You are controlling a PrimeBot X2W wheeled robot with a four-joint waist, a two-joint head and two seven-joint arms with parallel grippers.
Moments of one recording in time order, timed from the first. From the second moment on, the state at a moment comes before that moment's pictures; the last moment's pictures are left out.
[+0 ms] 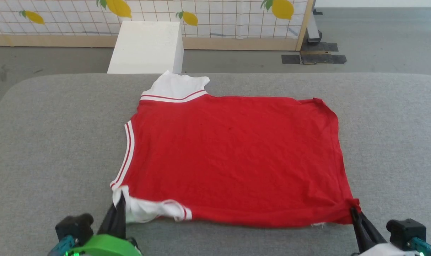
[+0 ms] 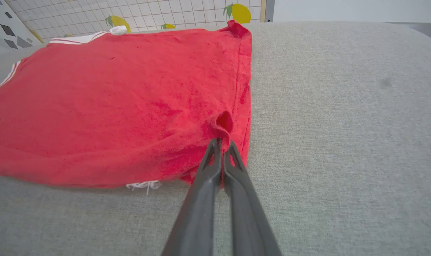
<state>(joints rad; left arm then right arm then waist) 0.14 0.26 -0.21 -0.03 -0.53 0.11 -0.10 0.22 -0.07 -0.06 0.02 0.15 0.13 0.03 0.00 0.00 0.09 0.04</state>
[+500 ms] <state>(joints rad) -0.21 0.30 -0.24 0.12 -0.42 0.08 -0.12 -0.06 -0.11 -0.01 0.06 0.14 0.13 0.11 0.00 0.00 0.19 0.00</state>
